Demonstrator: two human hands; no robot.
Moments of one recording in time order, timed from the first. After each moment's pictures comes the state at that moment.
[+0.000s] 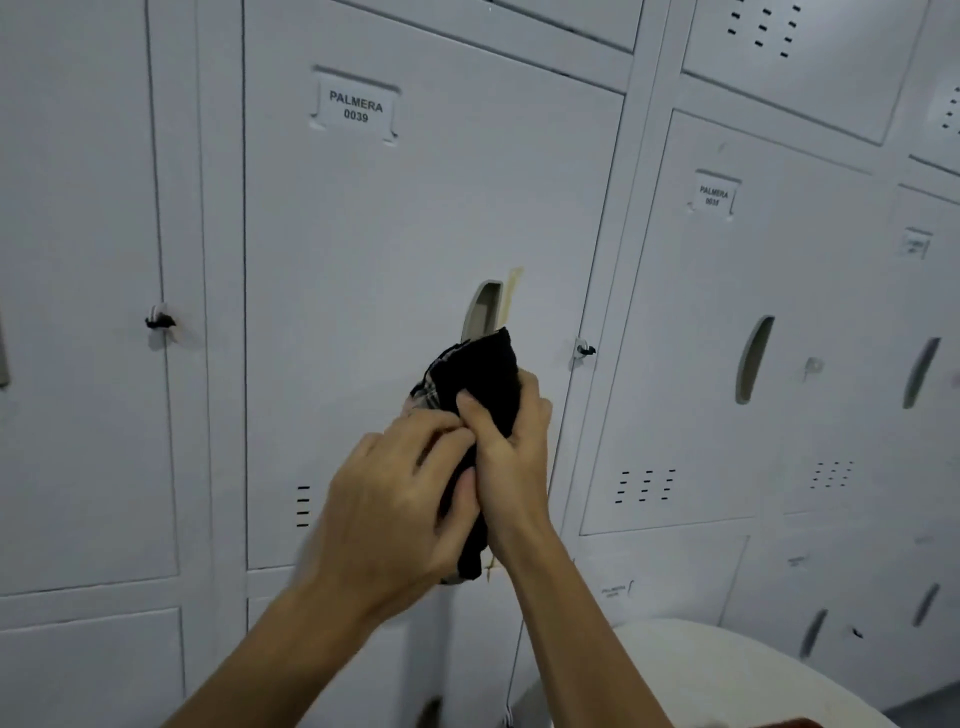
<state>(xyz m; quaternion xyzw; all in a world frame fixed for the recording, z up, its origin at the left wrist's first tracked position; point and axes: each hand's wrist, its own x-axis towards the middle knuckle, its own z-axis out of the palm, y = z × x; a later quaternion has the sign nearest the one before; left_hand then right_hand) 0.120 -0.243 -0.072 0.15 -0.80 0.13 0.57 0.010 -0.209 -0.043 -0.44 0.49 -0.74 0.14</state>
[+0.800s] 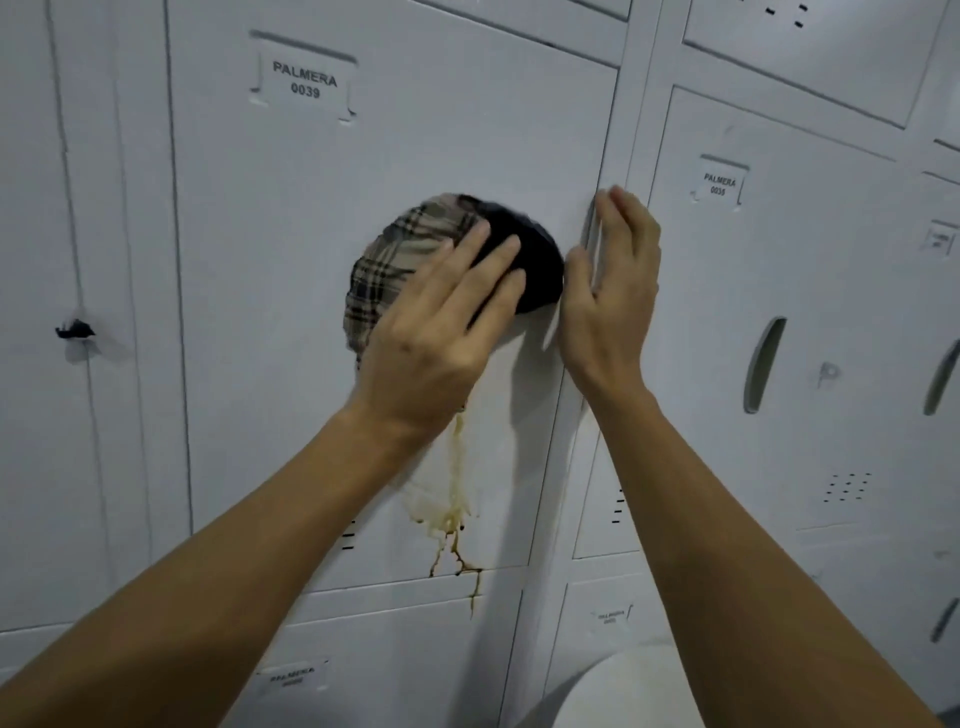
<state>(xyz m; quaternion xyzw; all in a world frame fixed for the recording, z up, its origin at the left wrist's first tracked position) 0.038 -0.314 0.026 0.08 -0.67 0.39 0.63 -0.113 -0.252 0.065 -0.49 0.50 -0.64 -0.32</state>
